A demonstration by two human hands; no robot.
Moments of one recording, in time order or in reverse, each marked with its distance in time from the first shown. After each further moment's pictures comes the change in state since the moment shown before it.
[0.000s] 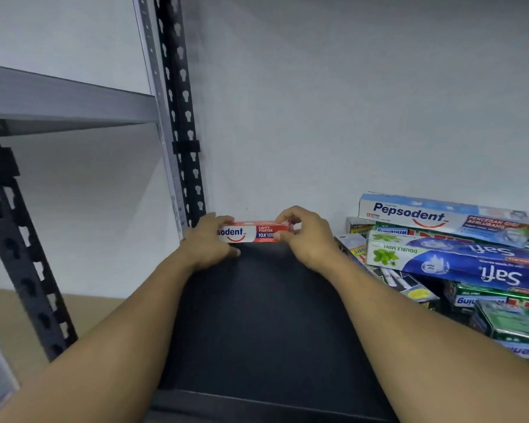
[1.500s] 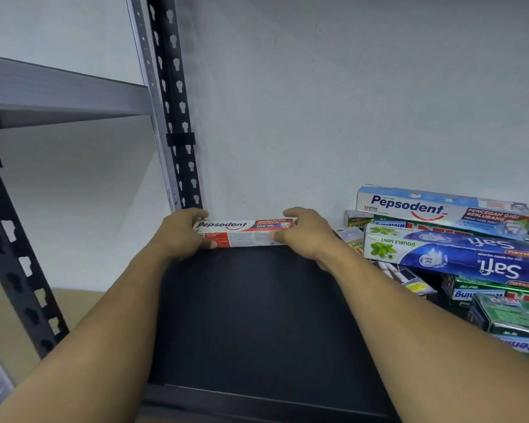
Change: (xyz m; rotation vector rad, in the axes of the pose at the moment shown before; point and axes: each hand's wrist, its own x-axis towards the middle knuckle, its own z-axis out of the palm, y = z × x) left_hand -0.006 -0.012 -0.026 -0.022 0.067 -0.050; right_hand -0.005 -0.016 -0.009 -0.085 -0.167 0.247
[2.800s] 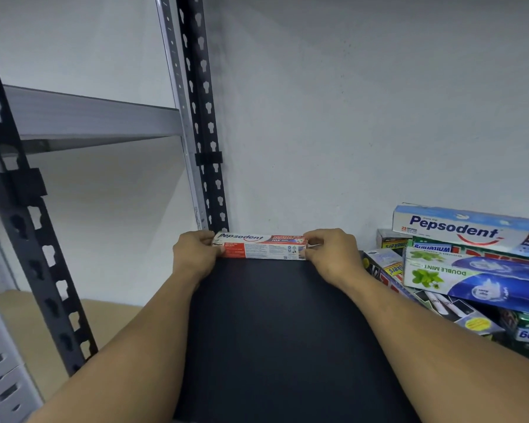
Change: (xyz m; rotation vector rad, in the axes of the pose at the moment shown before) left_hand 0.013 -0.022 0.011 -0.363 0.315 -0.192; right_hand 0.035 0.026 0.020 -0.088 0.184 -0.171
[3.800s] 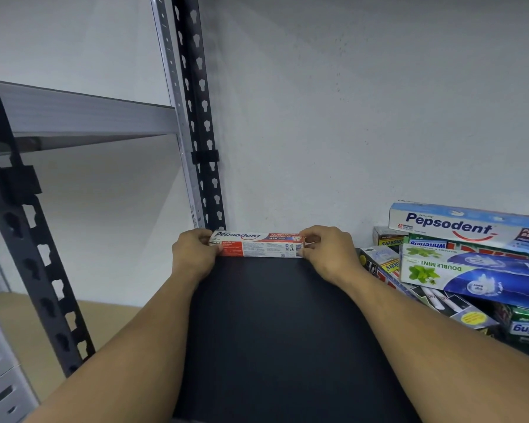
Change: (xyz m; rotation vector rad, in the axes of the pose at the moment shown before) left_hand -0.001 -0.001 0.003 0.107 0.018 0.070; right_hand -0.001 0.000 -0.001 -0.008 -0.020 -0.026
